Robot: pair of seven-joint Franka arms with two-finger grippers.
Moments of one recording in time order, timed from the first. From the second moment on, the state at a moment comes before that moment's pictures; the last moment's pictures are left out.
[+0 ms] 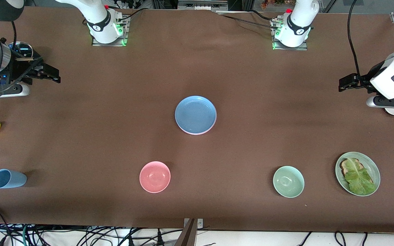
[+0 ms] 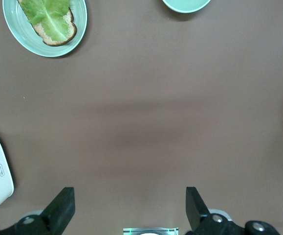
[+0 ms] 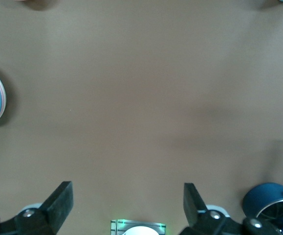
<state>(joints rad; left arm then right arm) 0.01 0.09 -0.03 -1.59 0.02 1.49 0.02 0.73 0.05 -0.70 -1.62 0.05 1.50 -0.04</state>
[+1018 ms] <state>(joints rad) 0.01 0.09 -0.03 -1.59 0.02 1.49 0.02 0.74 0.07 -0.69 -1.48 0.03 1.42 -0.04</state>
